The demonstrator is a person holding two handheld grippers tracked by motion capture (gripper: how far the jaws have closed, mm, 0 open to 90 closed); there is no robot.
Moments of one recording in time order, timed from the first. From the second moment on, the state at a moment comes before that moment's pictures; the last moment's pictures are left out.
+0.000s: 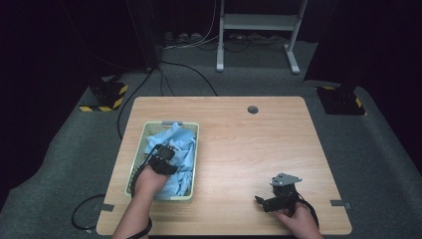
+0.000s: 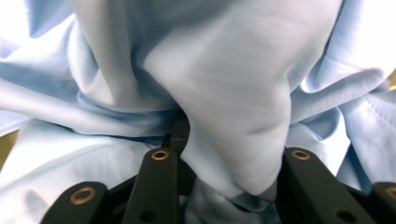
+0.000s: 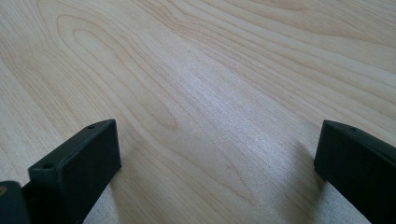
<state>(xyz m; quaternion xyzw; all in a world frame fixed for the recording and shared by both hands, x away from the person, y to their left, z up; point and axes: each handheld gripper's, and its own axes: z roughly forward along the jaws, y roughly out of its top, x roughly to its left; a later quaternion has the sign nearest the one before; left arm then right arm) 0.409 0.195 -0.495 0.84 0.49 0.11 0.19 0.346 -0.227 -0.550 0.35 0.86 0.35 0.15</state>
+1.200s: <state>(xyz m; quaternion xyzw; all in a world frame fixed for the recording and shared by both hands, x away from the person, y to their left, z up) 0.304 0.226 -0.401 0.69 0.41 0.34 0.49 0.345 -0.226 -0.550 0.35 0.86 0.35 0.15</state>
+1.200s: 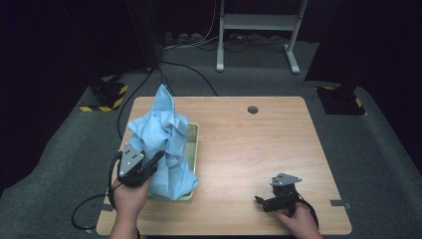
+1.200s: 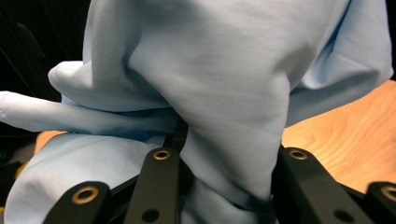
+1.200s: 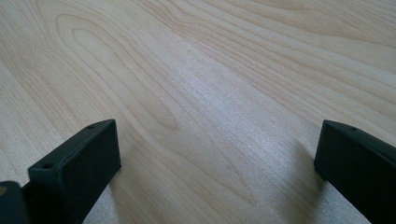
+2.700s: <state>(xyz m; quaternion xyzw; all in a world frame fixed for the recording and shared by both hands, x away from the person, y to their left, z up) 0.289 0.207 -0.337 0.62 0.36 0.43 0.56 0.346 -0.227 -0.550 0.35 0.86 0.35 0.15</state>
